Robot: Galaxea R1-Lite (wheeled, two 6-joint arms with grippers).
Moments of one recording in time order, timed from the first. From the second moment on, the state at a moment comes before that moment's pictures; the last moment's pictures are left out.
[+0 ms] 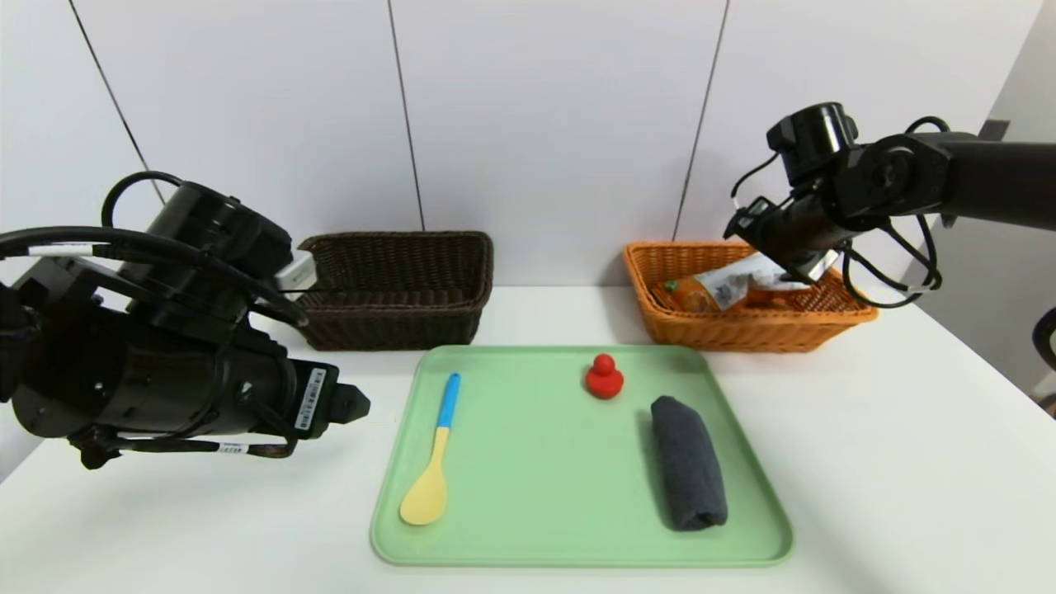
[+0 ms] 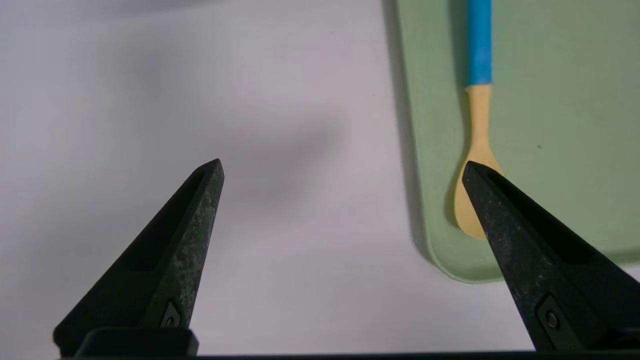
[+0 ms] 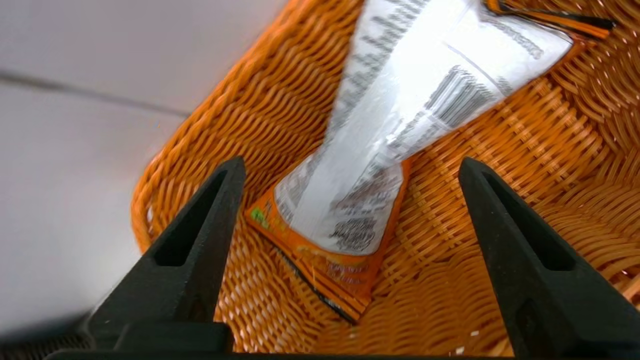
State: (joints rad) left arm -0.51 1.49 -1.09 0.45 0.29 -0.28; right arm 0.16 2.14 -1.95 0.49 -0.25 0.83
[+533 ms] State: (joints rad) left arm -0.51 1.49 -1.08 0.43 0.29 -0.27; right arm 0.20 1.98 -1.94 0.49 -0.26 0.37
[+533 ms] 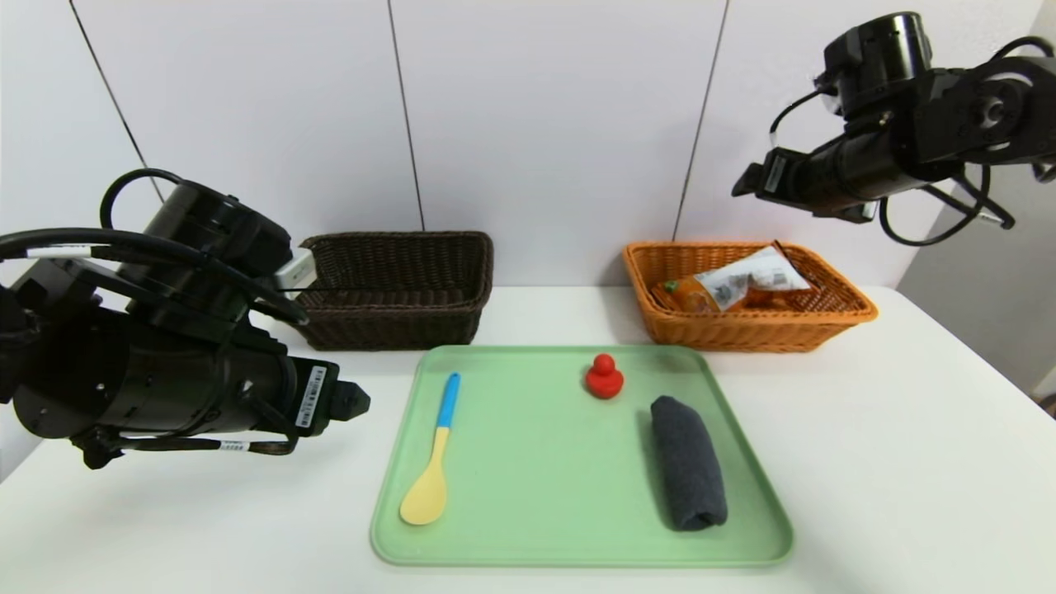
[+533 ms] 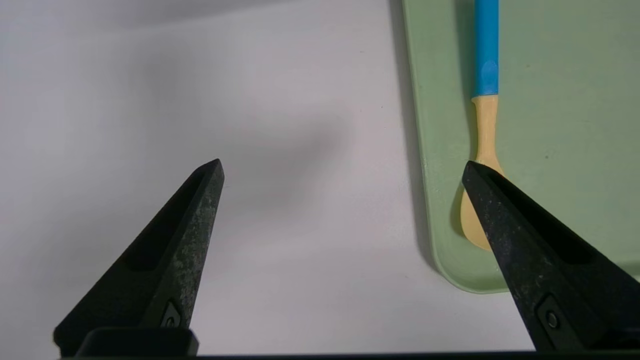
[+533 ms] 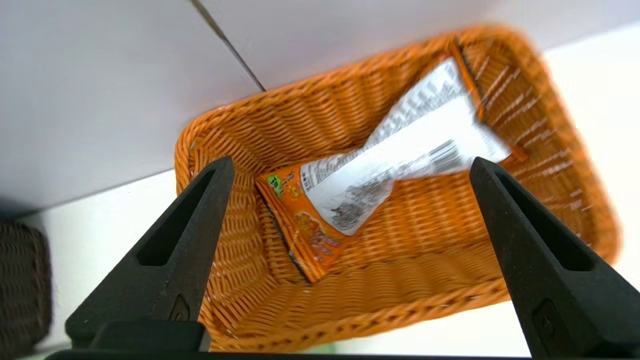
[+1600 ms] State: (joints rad) left arm -0.51 1.41 -1.09 0.41 -0.01 -0.28; right arm 0.28 1.74 -1.77 0.71 0.05 0.41
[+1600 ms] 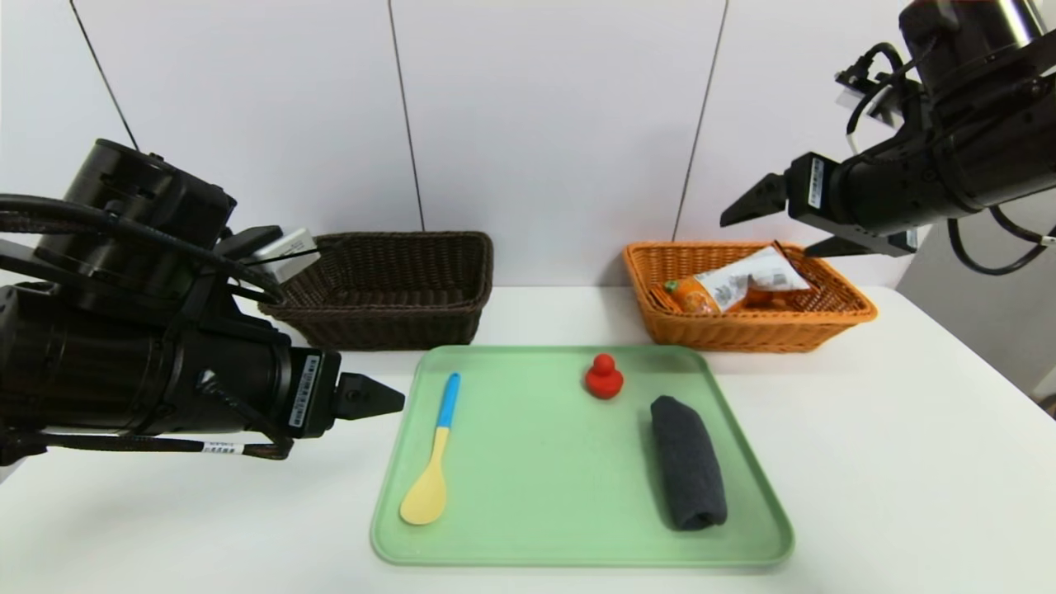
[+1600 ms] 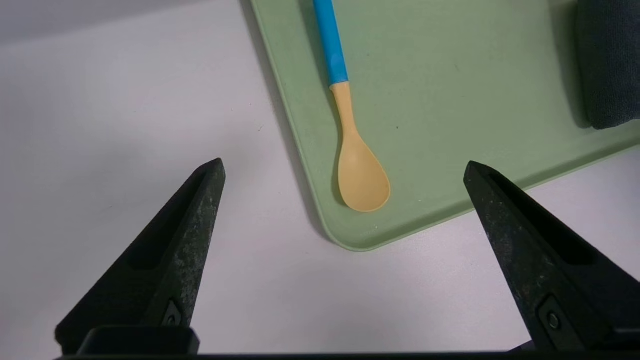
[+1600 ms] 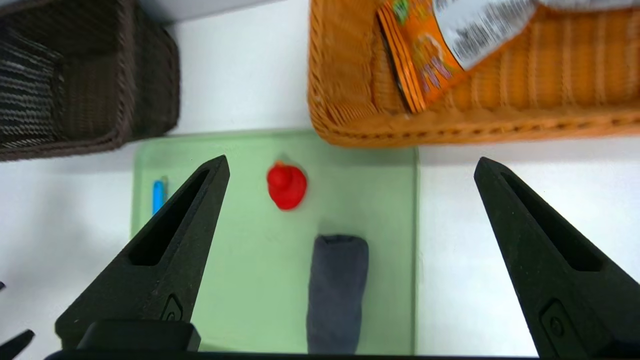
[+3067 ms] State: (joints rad) left arm -0.53 1.44 -1.10 0.41 -0.01 -0.27; right arm 0.57 1.99 -1.81 1.15 -0.01 0.58
